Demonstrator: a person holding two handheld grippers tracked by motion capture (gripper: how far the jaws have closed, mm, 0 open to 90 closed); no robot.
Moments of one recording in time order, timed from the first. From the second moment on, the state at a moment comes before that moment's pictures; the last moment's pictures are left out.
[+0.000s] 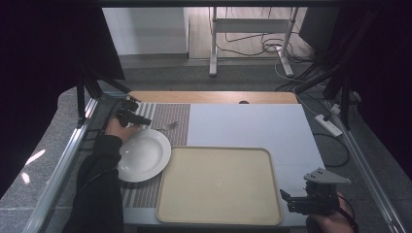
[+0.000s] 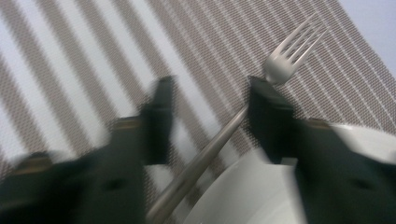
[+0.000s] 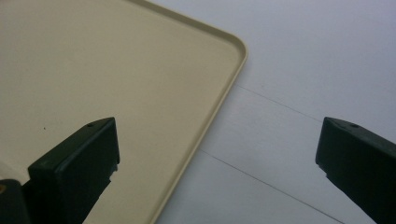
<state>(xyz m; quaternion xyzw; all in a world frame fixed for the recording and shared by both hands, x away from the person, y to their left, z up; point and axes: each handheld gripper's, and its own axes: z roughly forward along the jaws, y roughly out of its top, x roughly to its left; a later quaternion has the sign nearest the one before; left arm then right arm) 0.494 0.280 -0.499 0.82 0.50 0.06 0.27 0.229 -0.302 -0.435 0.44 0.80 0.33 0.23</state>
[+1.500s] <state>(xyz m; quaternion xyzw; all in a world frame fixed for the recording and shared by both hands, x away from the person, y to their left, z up) 0.486 0.335 -0.503 0.82 0.51 0.09 0.22 0.228 -0.302 -0.435 0.44 0.80 0.33 0.23</state>
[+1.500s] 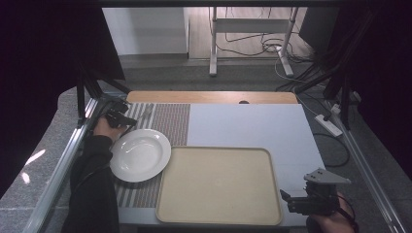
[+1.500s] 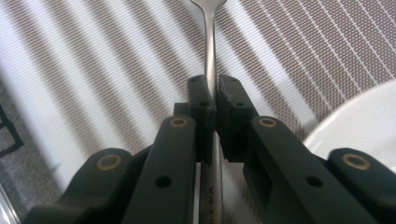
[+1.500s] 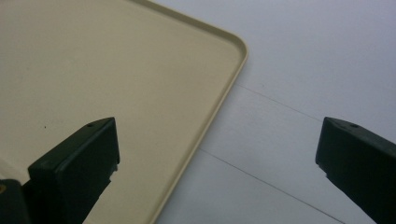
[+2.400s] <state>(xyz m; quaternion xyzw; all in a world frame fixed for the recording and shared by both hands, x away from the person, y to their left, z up) 0.406 0.323 -0.468 0.82 0.52 0.08 0.24 0.228 -0.301 -0.434 0.44 0.81 0.33 0.24</state>
